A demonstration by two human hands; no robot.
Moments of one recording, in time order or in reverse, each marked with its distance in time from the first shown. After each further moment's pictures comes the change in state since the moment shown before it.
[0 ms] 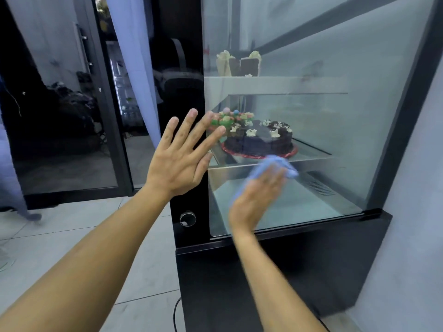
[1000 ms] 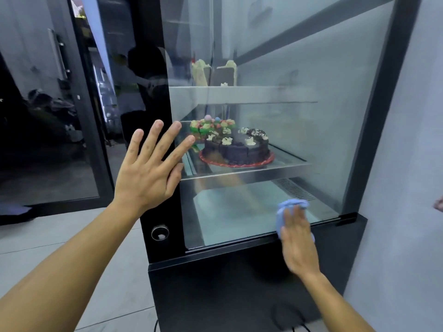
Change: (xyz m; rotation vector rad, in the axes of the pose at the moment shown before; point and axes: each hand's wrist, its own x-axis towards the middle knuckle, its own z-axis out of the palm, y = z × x) left_hand -0.001 0.007 0.006 0.025 0.047 -0.052; right_hand 0.054 0.208 -0.115 -0.375 -0.464 -0.323
